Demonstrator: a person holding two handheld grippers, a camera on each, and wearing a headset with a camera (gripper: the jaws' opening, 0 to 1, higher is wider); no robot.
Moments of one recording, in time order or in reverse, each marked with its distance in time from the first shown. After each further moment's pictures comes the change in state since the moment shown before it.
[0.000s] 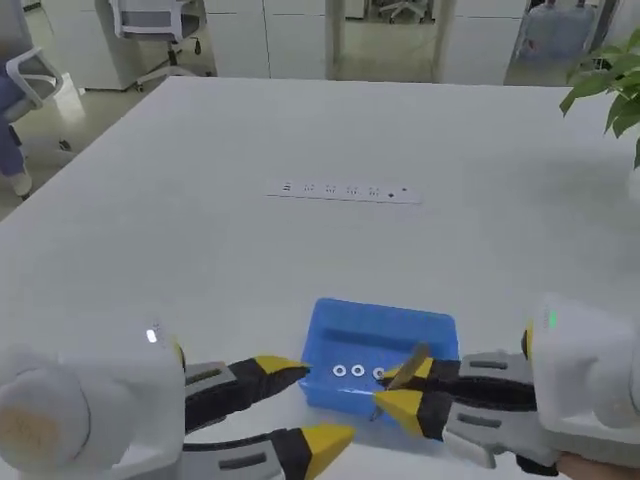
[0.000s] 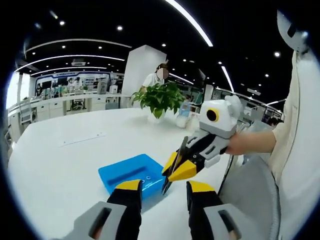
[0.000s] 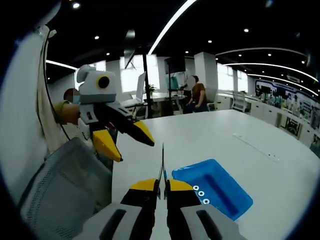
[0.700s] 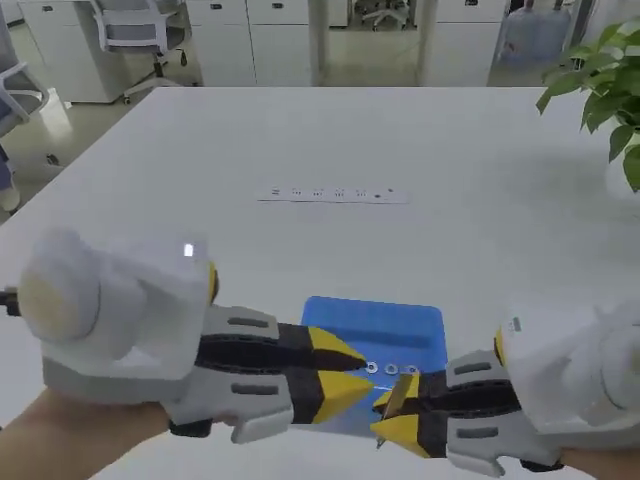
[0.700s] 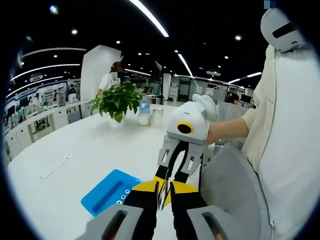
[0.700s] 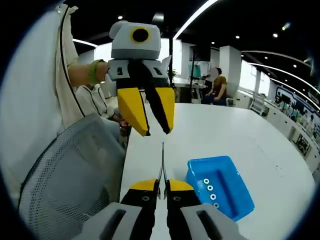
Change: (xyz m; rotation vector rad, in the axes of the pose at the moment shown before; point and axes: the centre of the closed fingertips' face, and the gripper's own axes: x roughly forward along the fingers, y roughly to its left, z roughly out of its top) left arm 0.017 -0.046 0.014 0.296 0.162 -0.282; right arm -0.002 0.026 -0.017 -0.158 0.163 0.121
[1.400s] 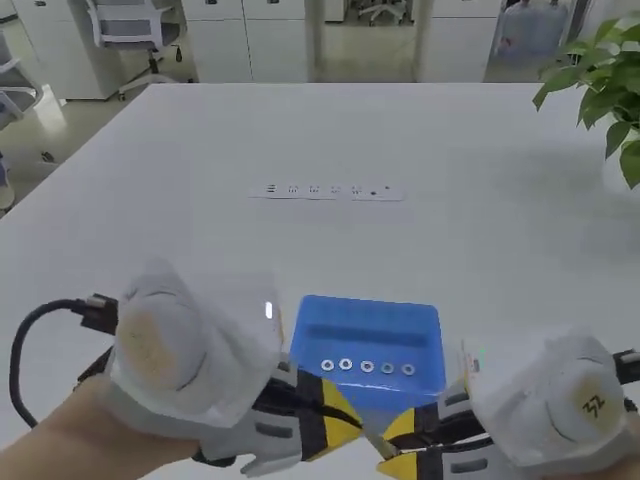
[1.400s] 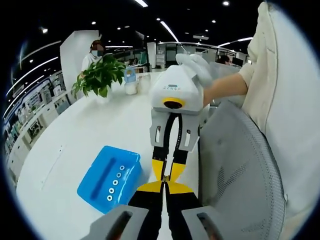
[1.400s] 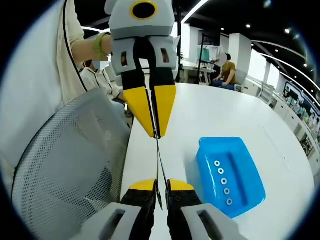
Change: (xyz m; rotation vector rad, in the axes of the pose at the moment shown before) left arm 0.013 -0.007 -0.059 0.107 0.290 -0.045; right arm 0.017 0.010 -0.046 -0.002 0.151 0.046
